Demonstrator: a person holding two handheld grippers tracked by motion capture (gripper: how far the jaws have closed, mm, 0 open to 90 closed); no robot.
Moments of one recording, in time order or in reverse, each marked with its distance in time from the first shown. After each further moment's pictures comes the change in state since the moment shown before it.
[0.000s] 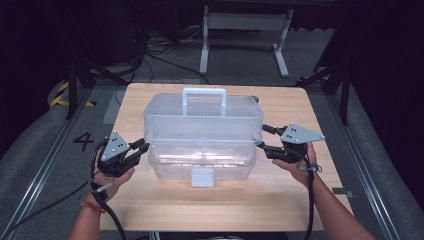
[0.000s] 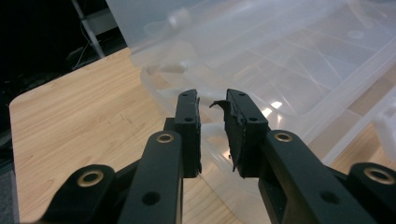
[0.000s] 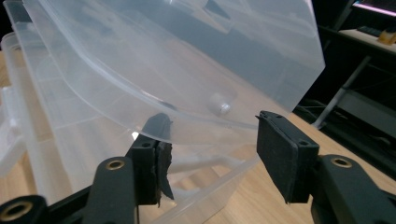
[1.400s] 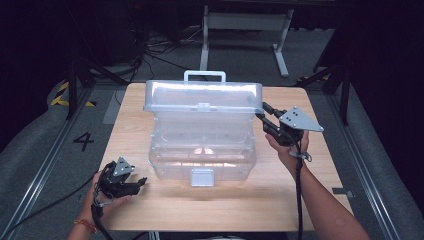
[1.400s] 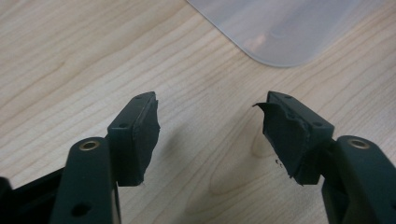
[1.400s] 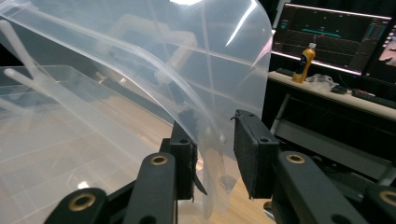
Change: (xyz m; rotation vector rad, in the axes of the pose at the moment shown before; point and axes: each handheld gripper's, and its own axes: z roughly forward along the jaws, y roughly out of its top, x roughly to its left) left arm 0.001 -0.090 0.023 0.370 -0.041 -0.022; right arm -0.009 0.036 0.020 -0.179 -0.264 0.057
